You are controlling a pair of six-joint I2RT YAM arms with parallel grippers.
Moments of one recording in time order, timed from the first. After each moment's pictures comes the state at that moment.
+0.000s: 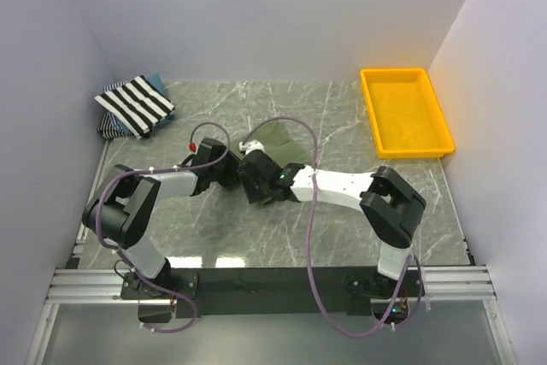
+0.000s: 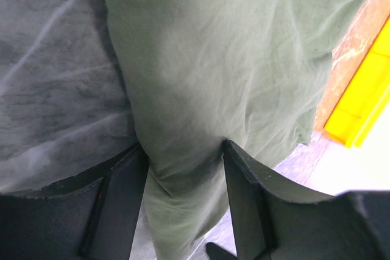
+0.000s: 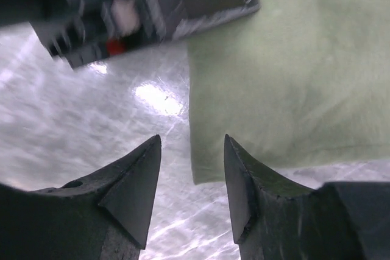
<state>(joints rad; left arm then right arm) -0.43 1.65 0.71 0.17 0.09 -1.23 0.96 1.79 1.20 -0.30 0.18 0.47</state>
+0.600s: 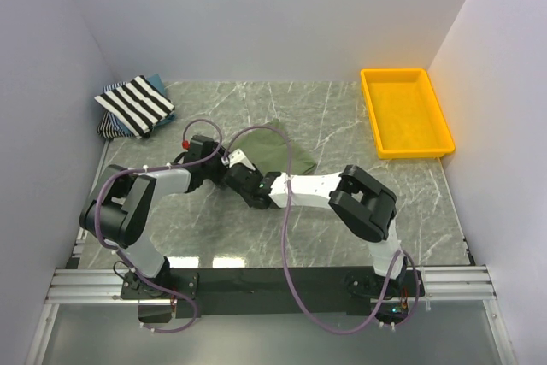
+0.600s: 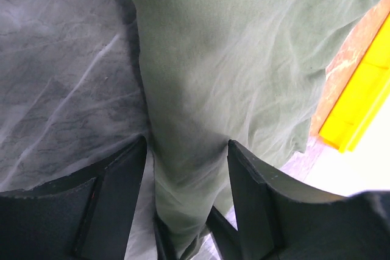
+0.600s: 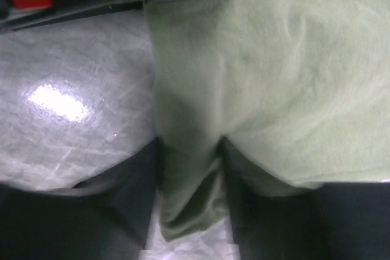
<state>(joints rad) -0.35 1.65 0.71 0.16 0.15 -1.18 1.06 1.99 1.30 -0.31 0.49 0.25</state>
